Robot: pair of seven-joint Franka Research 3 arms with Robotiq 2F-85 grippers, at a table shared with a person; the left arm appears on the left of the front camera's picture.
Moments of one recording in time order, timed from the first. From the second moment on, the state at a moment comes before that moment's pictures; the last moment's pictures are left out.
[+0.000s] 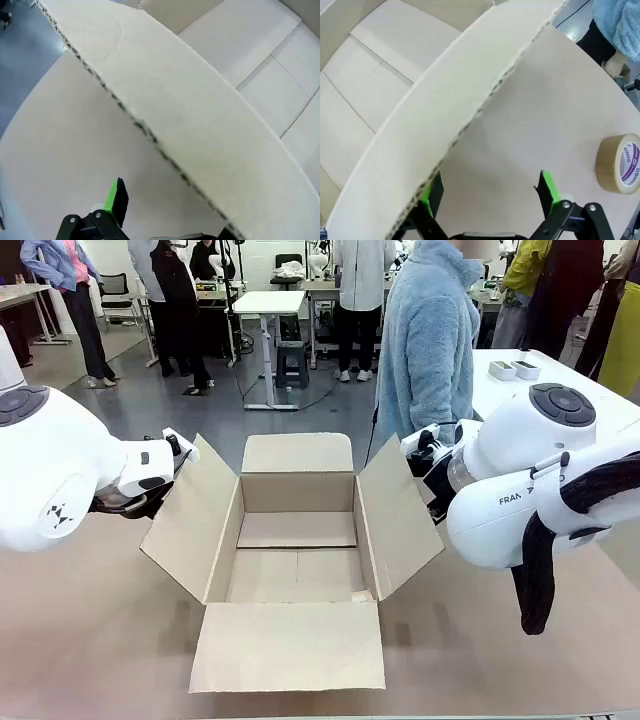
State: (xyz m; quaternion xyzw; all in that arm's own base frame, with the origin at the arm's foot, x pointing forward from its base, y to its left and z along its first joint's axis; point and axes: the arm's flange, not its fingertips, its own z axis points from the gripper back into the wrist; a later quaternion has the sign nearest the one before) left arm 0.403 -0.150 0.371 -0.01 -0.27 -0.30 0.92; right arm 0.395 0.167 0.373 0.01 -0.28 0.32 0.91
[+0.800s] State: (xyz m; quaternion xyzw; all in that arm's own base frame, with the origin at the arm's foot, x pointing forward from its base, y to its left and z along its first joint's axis) left arm 0.403 -0.150 0.371 -0.01 -0.27 -0.30 0.92; right arm 0.395 0.167 0.373 0.01 -0.28 0.32 0.91
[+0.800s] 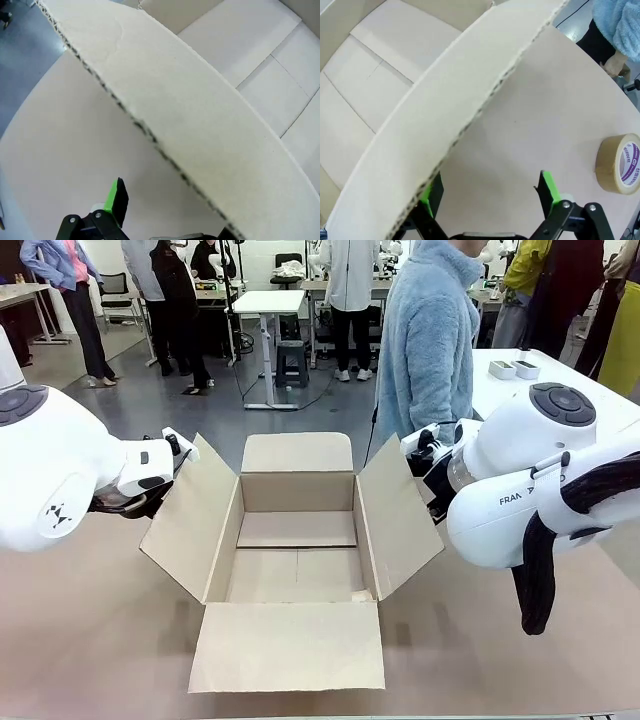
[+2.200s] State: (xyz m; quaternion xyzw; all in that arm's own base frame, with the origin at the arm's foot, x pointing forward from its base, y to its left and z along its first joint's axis) left arm 0.387 -0.162 0.606 0.05 -0.25 -0.37 0.89; right arm 0.353 0.204 0.604 -0.07 -0.29 0.32 0.90
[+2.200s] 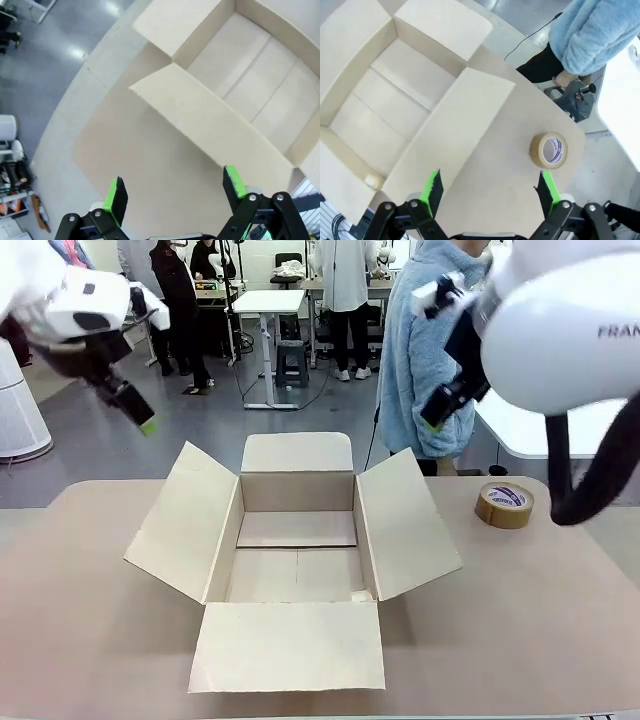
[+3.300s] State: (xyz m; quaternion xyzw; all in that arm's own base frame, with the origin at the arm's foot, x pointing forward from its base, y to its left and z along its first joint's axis) left arm 0.398 -0.165 0.621 -0.08 -0.24 -0.47 0.85; right arm 0.368 0.198 0.635 0.10 -0.32 0.42 0.84
